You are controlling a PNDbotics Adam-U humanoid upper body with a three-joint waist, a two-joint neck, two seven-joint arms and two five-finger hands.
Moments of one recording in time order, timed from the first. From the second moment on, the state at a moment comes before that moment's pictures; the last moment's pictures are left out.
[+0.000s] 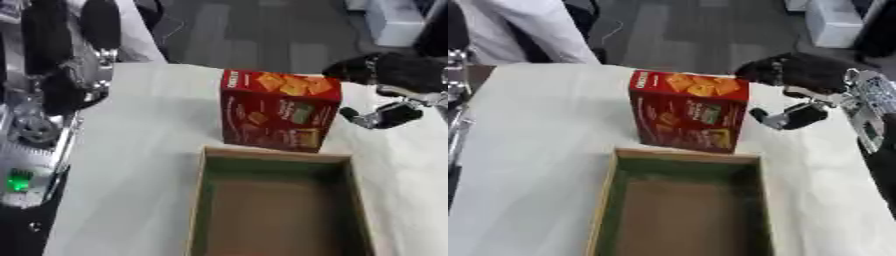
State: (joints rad) left arm -0.63 0.45 0.04 -1.99 -0.27 -0.42 0.26; right arm -1.17 -0.43 0.13 -0.88 1.22 -0.91 0.11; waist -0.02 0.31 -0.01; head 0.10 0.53
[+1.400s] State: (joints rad) left arm -0.61 0.45 0.04 -1.99 -0.26 -0.41 0.25; right arm -1.21 -0.46 0.14 -0.74 1.39 -0.85 0.27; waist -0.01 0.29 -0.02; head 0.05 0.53
